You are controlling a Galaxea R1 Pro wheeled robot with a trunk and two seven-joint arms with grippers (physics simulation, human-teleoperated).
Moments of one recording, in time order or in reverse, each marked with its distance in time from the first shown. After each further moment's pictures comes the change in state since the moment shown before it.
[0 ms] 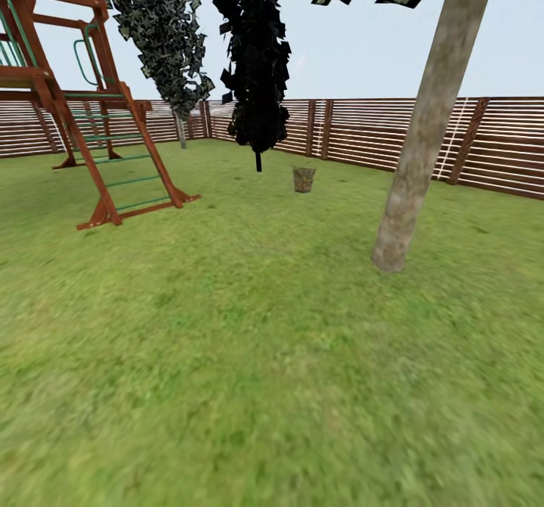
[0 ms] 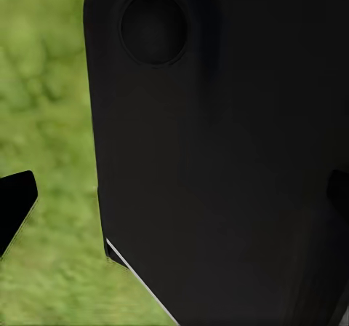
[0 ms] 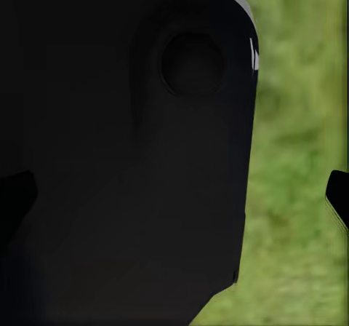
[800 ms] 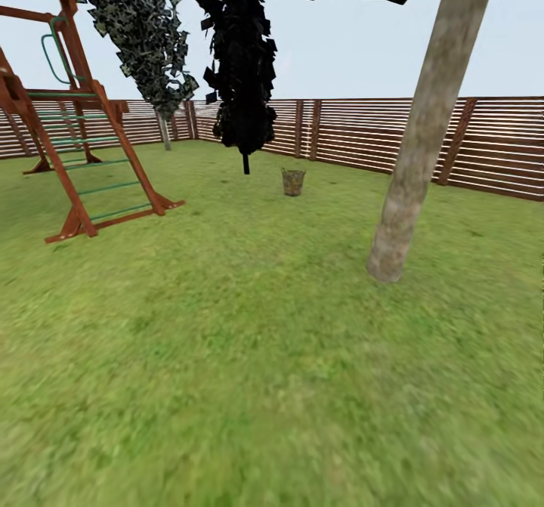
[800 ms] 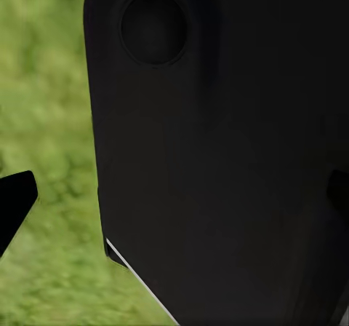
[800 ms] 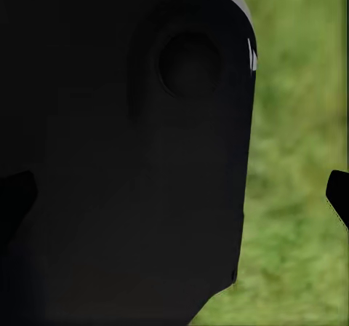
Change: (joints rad) left arm 0.000 0.000 0.000 0.000 0.000 0.000 0.000; right arm 0.000 -0.002 0.000 0.000 0.001 -0.001 0.000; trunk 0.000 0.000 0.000
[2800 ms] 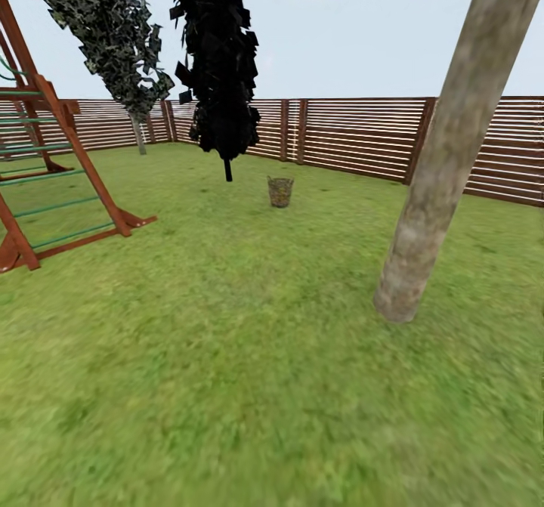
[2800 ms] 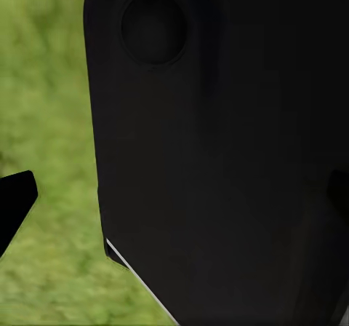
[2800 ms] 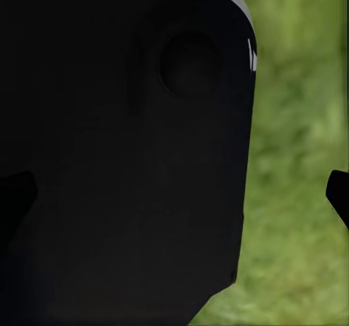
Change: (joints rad) left arm 0.000 0.000 0.000 0.000 0.000 0.000 0.000; right arm 0.000 0.000 0.001 0.000 0.000 0.000 0.000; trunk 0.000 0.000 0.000
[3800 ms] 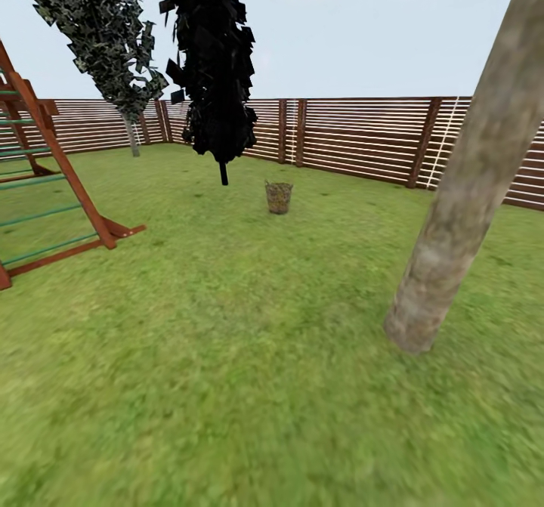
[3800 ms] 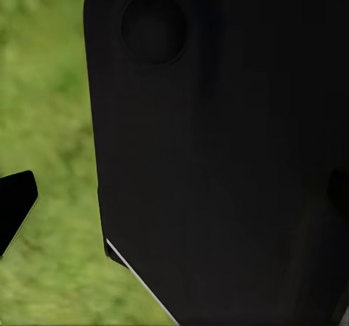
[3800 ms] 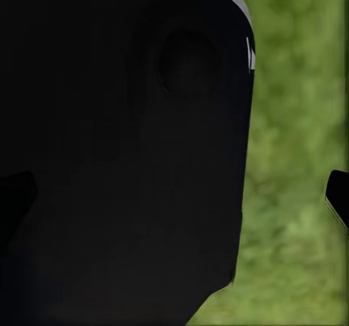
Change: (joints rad) left arm 0.000 0.000 0.000 0.000 0.000 0.000 0.000; right arm 0.000 -0.002 0.000 0.002 0.001 0.000 0.000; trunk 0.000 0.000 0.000
